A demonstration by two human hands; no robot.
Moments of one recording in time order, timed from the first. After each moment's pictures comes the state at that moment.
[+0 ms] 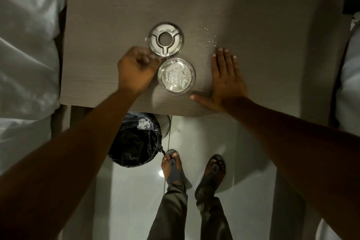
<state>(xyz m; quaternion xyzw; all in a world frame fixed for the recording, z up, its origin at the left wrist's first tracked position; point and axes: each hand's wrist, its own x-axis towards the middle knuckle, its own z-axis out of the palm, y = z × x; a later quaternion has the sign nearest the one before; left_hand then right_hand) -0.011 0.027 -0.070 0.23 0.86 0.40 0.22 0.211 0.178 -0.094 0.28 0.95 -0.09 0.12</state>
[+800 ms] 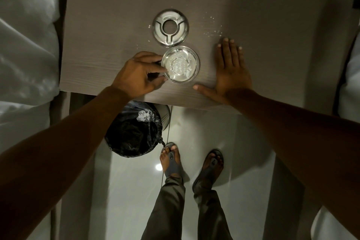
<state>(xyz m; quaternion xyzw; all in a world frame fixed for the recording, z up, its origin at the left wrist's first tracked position) -0.034 -0.009 -0.057 0.60 0.75 0.21 0.19 0.200 0.178 -0.098 0.27 0.95 -0.10 0.06</state>
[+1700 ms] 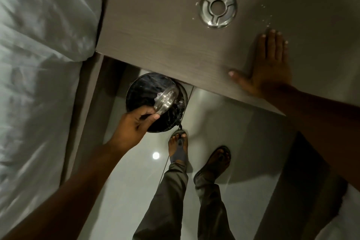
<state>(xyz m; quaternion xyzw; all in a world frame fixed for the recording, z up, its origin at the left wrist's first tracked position) 0.066 -0.158 -0.048 0.30 0.81 0.35 0.36 0.235 0.214 -0.093 0.33 0.94 -0.05 0.06</state>
